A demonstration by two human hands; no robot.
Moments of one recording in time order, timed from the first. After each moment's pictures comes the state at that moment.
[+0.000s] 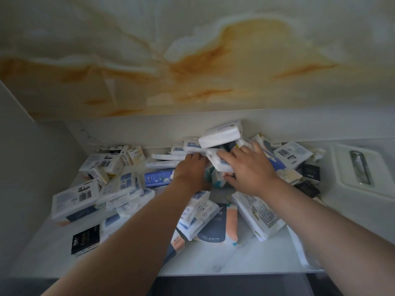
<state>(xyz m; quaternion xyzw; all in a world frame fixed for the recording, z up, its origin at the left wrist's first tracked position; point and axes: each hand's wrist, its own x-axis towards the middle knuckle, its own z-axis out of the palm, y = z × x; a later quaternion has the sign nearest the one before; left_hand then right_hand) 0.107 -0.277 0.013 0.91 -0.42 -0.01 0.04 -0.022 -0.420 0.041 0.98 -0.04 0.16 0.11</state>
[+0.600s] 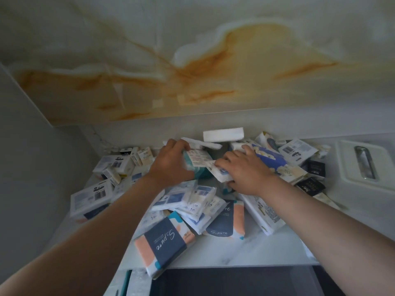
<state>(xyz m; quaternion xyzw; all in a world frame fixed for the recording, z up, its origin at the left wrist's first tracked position) 0.129 -0.203 0.054 0.88 -0.41 0.06 0.23 -0.013 -0.405 0.041 0.99 0.02 0.06 0.10</state>
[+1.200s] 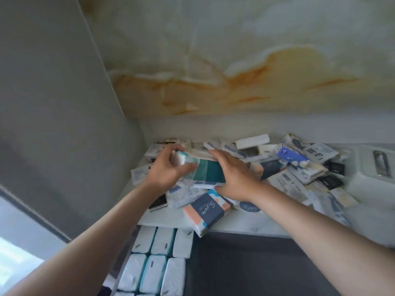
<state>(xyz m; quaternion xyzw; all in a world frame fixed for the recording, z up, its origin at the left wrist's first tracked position) 0.043 -0.036 0.120 0.83 -0.22 -0.05 0.51 -0.043 -0.243 0.079 0.97 0.03 0.12 -0.21</state>
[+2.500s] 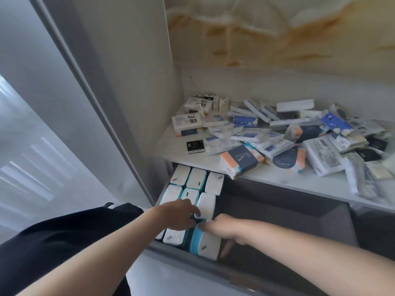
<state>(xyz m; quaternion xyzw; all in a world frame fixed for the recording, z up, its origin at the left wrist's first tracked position) -0.087 0.115 -0.013 0.87 -0.32 -0.36 0.02 -0.167 -0.043 -0.032 0.75 -0.24 -0.40 -0.47</state>
